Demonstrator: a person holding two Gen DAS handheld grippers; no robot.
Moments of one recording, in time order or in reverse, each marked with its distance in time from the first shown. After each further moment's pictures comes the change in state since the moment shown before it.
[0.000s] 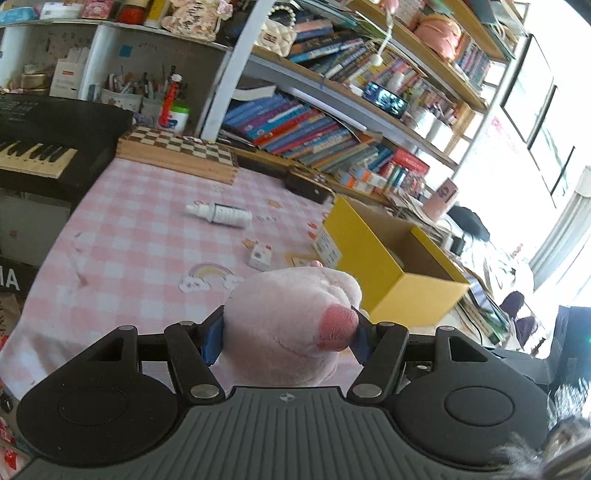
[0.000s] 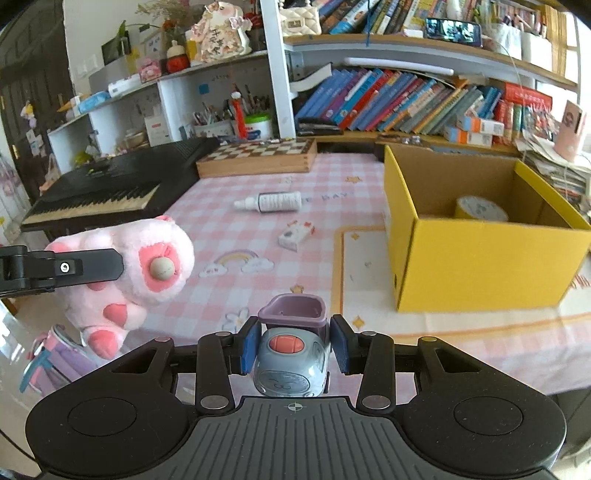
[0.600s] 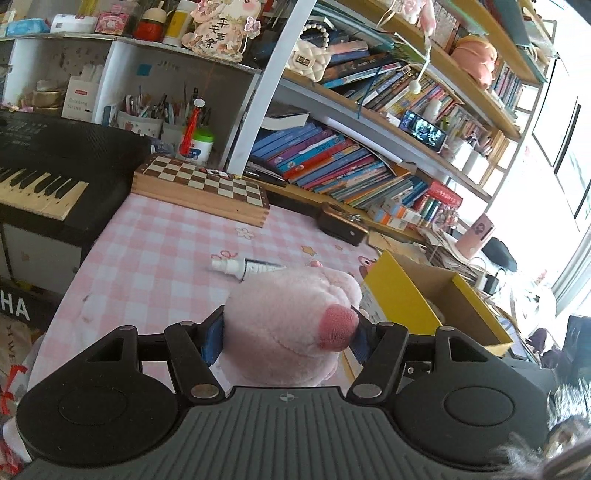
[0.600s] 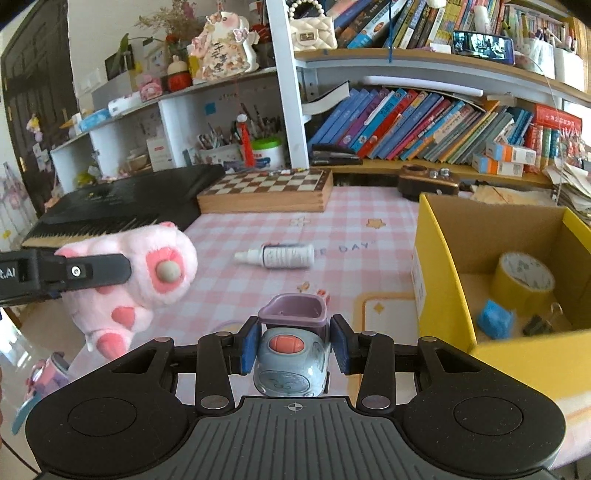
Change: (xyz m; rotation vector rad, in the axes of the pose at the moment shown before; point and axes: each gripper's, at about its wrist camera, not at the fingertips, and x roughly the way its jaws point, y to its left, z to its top) left arm 0.050 0.029 0.064 -0.030 -0.077 0.079; right arm 0.065 0.000 0.064 -0.028 -0.058 0.052
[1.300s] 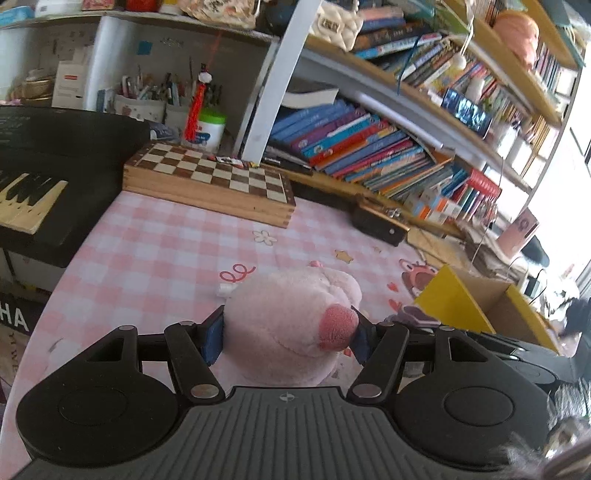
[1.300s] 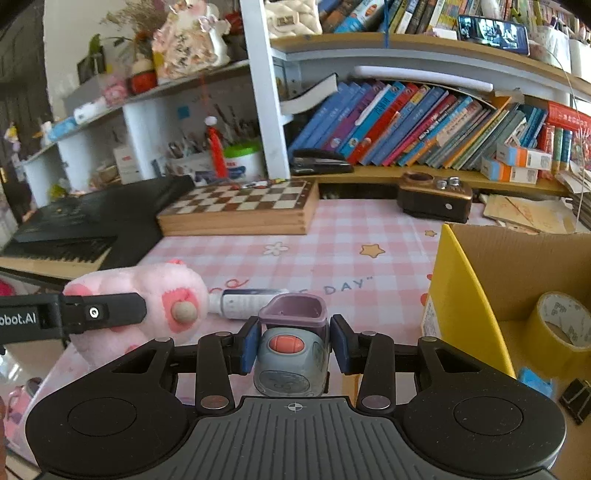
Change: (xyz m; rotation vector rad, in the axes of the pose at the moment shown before) left arm 0.113 0.014 0.042 0.004 0.053 0.077; right arm 0.098 -0.026 0.051 0.020 -0.019 -0.011
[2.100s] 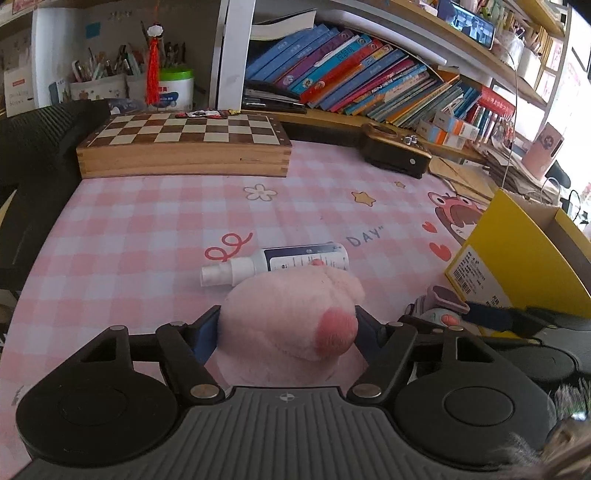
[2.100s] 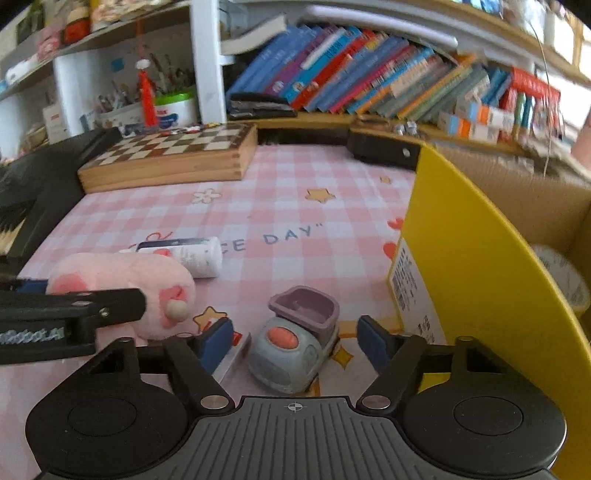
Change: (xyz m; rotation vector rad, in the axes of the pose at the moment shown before) left arm 0.100 -0.009 -0.005 0.188 0.161 0.053; right arm 0.073 -0.013 -0.022 0.077 0.136 -0.224
